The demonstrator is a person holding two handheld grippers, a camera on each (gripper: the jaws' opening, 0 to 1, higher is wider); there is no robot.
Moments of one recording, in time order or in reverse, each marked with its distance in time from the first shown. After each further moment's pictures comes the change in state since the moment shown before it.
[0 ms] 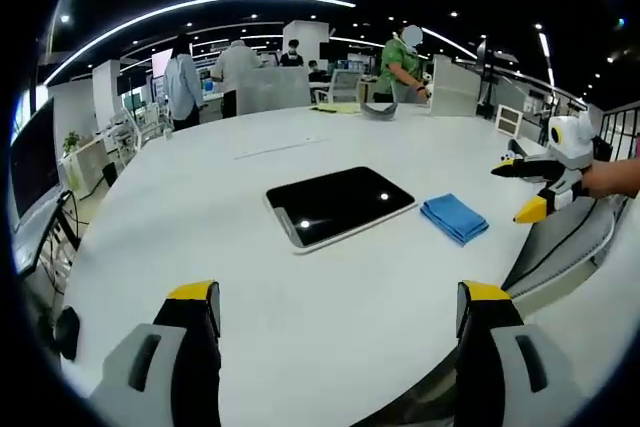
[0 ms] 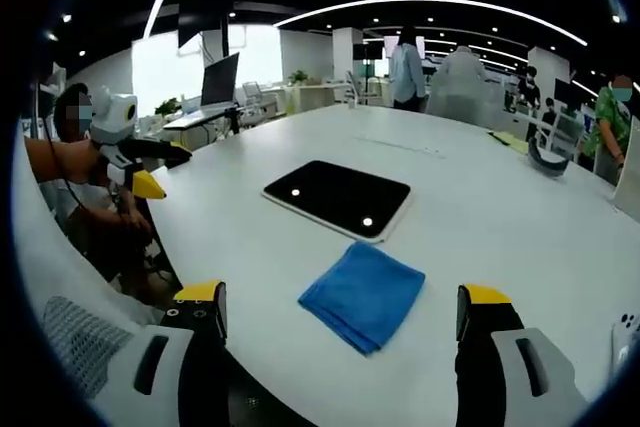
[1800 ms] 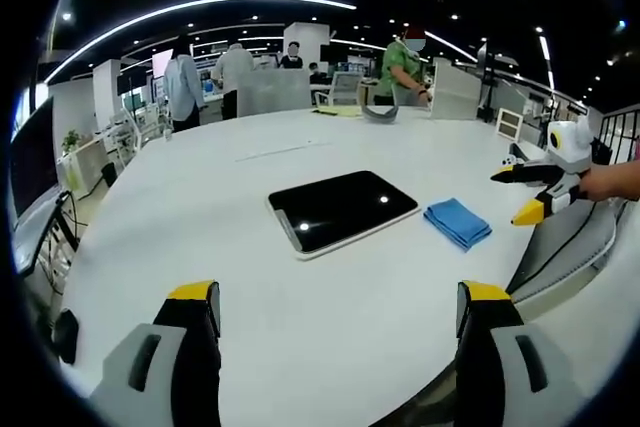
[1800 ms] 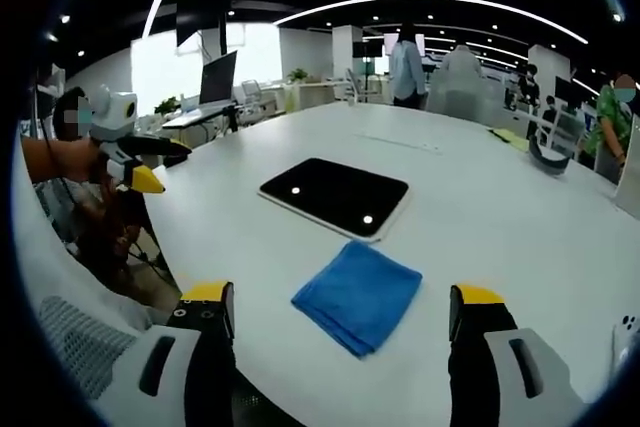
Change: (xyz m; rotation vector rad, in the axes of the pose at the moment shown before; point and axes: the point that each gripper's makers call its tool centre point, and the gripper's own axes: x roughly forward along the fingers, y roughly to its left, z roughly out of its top) left arm 0.004 0.006 0.005 -0.006 -0.012 -0.005; right arm 0.005 -0.006 -0.001 0.005 0.012 0.003
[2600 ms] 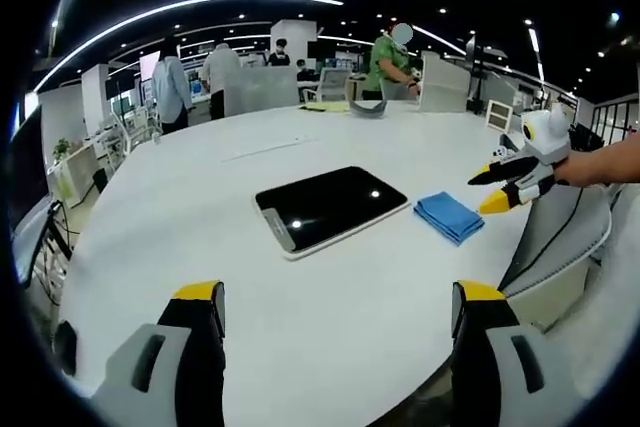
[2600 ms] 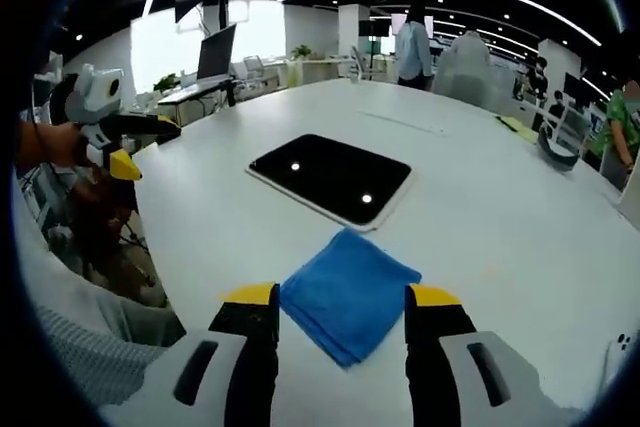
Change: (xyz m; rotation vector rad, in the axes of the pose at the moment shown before) left arm 0.005 -0.009 -0.001 0.035 0.021 -0.041; right arm 0.032 -0.012 -0.007 -0.042 0.109 -0.002
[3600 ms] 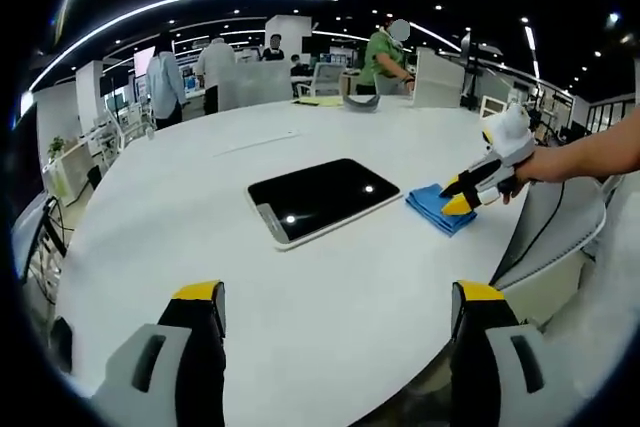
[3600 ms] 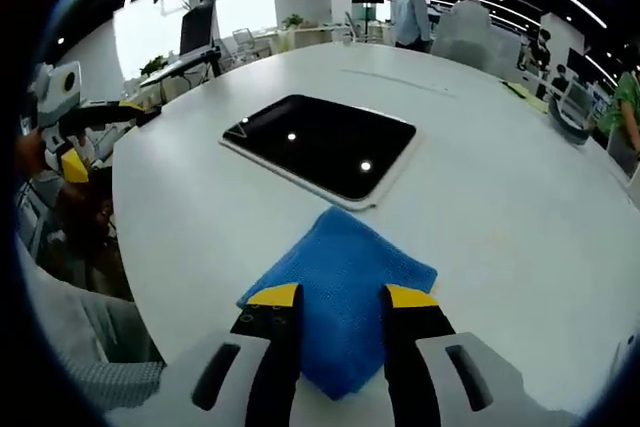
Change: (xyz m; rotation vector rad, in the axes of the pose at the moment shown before) left arm -0.001 -0.004 -0.010 0.002 0.022 -0.026; right arm 0.041 -0.008 -0.020 0.026 0.146 -0.001
